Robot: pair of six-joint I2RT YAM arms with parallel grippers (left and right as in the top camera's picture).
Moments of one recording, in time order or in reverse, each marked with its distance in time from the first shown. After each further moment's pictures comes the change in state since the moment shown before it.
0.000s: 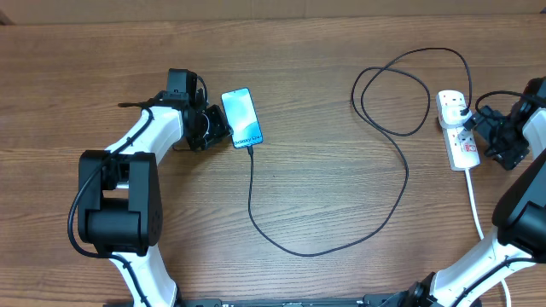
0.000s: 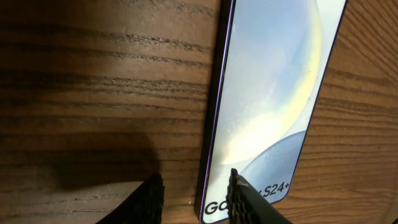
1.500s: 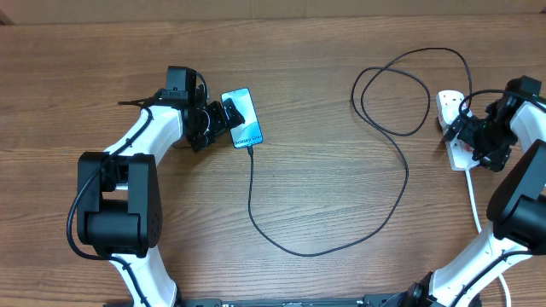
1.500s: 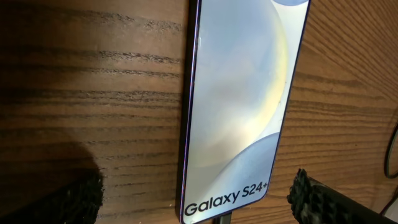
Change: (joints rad) left arm 0.000 -0.008 0.007 0.023 0.027 0.000; right arm 0.055 0.032 0.026 -0.116 -0.019 -0.164
